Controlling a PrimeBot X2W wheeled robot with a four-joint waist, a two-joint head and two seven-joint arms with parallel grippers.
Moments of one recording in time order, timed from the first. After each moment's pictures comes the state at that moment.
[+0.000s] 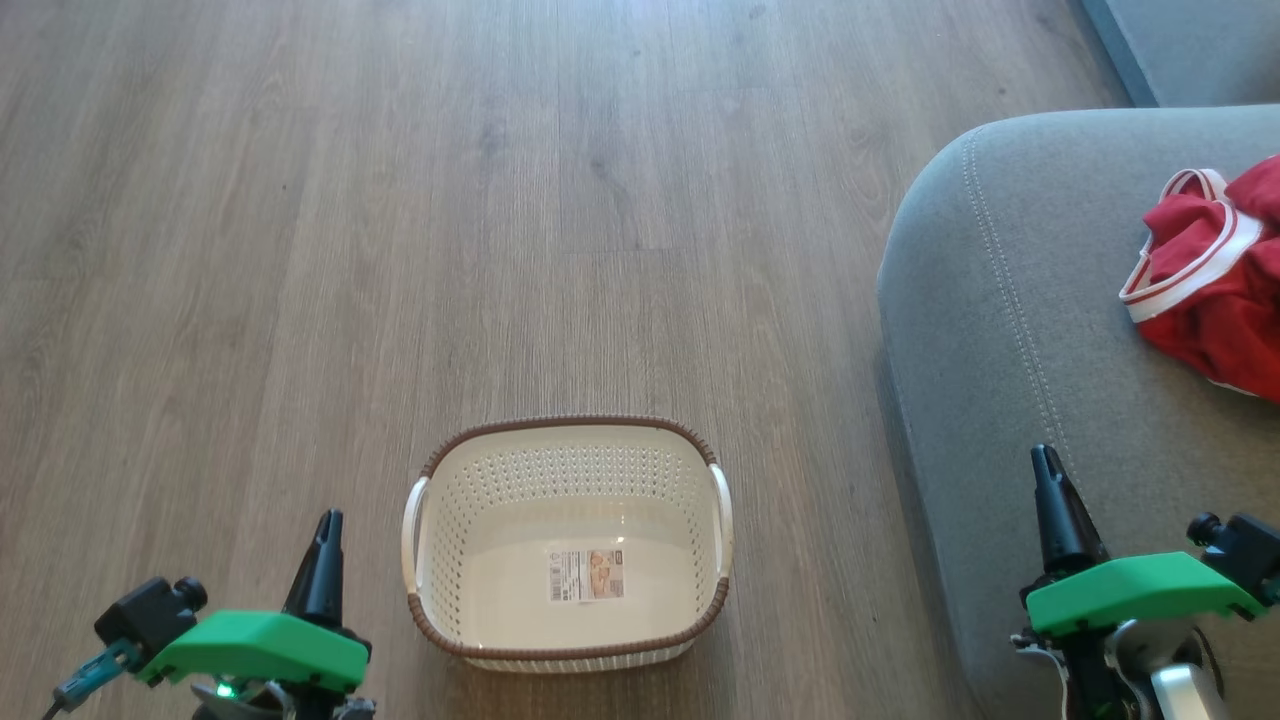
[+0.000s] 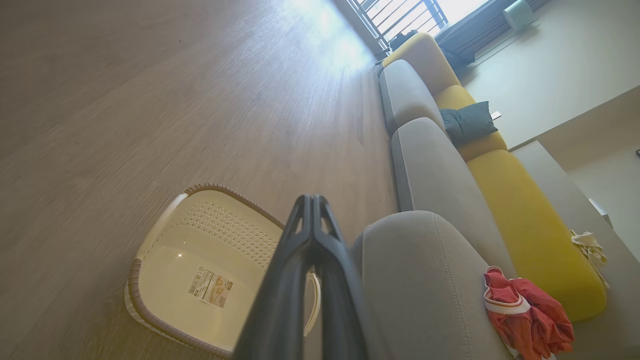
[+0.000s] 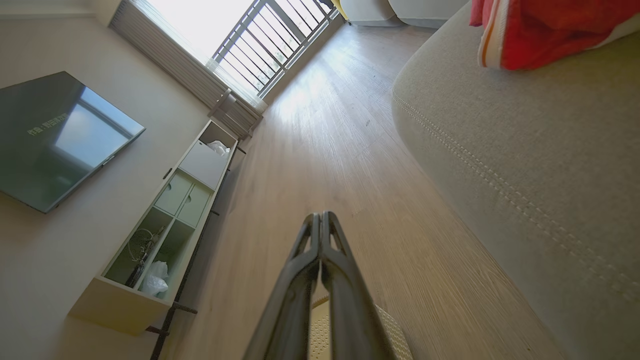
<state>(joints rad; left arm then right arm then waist) 0.02 0.05 0.00 0.27 -0.89 -0.05 -0.07 -0.01 -0.05 -0.05 0.25 0.83 0.13 -0.09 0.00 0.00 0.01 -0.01</state>
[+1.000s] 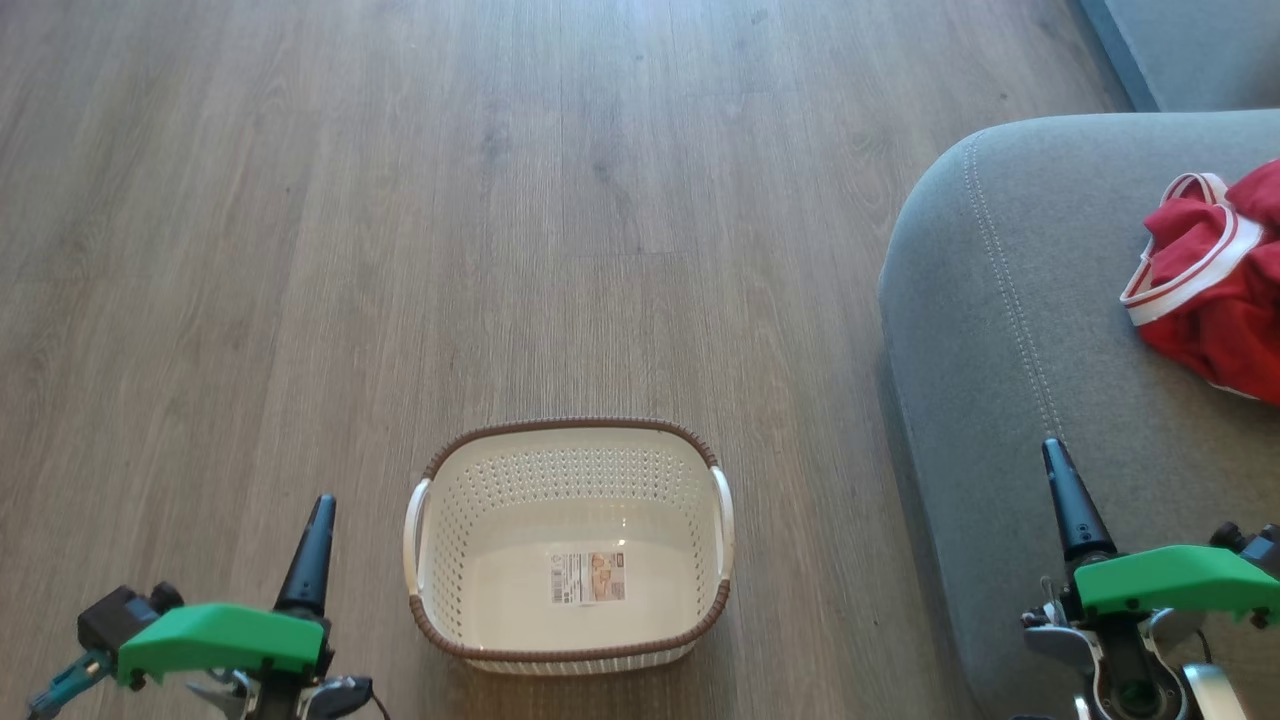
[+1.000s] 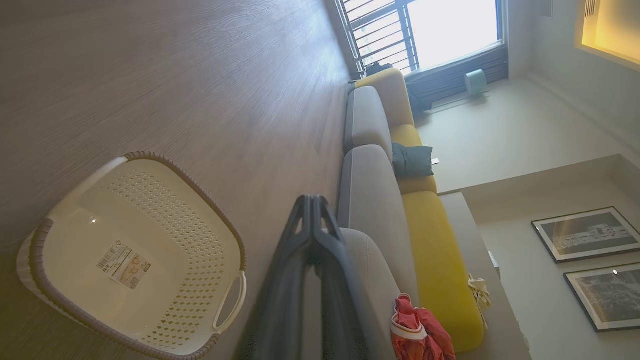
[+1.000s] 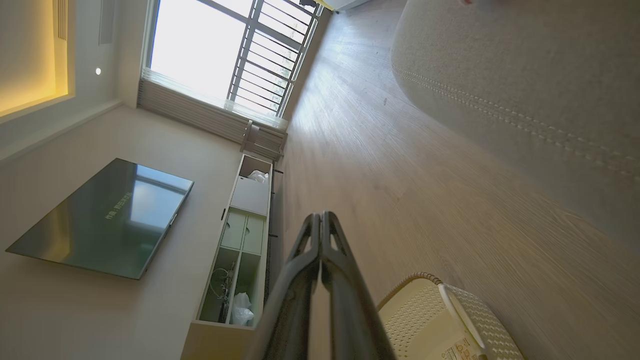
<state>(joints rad) 0.00 0.05 0.04 0.27 -1.23 -0.09 0.02 -0.03 -0.05 -0.08 0.26 1.21 0.13 0.00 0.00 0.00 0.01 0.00</state>
